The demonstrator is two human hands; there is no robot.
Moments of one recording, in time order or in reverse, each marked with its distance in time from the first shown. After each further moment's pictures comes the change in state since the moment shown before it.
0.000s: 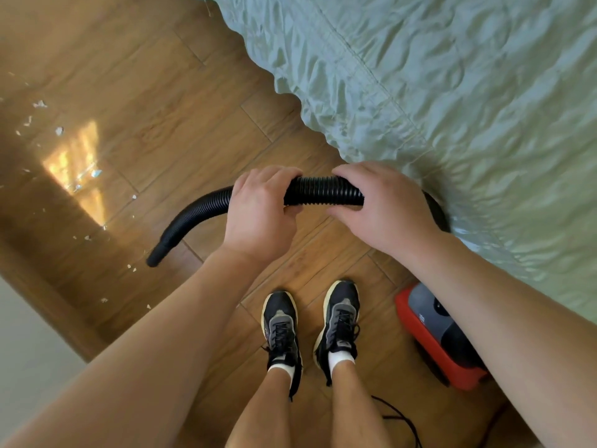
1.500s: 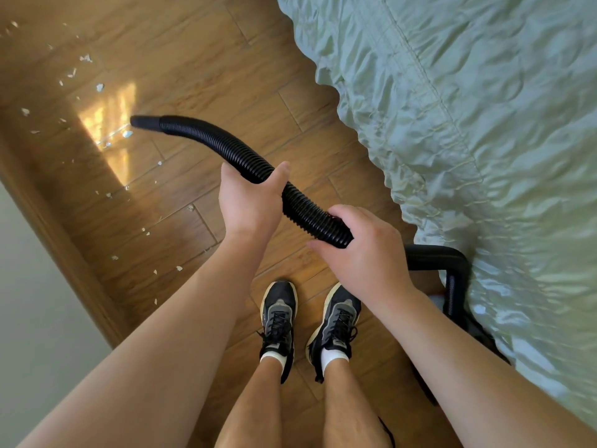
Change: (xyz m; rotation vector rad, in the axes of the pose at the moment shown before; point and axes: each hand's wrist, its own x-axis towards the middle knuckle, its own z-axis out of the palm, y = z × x) left_hand -0.016 -0.006 -0.013 -0.701 0.327 -0.918; right_hand -0.044 -0.046 0.044 0.252 -0.003 0.052
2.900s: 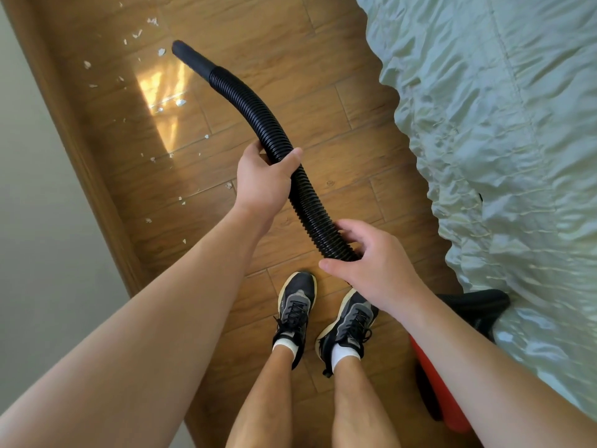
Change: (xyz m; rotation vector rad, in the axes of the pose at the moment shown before) left_hand 0.040 -0.014 -0.069 -0.192 -0.062 -0.054; right_hand 0.002 -0.050 0.024 0.203 -0.492 0.248
